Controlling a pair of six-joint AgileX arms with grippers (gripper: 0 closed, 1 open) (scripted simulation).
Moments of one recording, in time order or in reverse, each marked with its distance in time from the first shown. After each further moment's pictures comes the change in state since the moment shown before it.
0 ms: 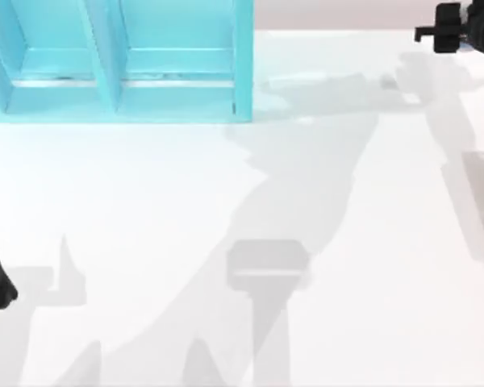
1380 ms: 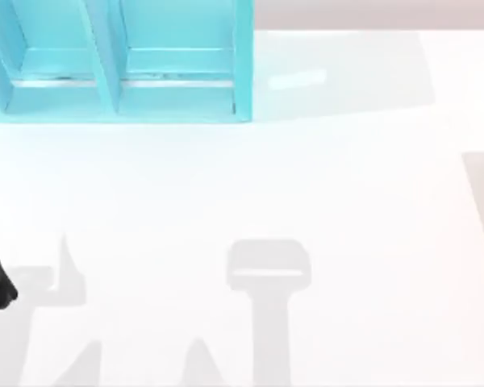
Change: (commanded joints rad) left arm 0.000 0.000 0.000 0.000 0.000 0.000; right arm -1.035 -0.271 -0.241 -1.369 -1.124 -1.937
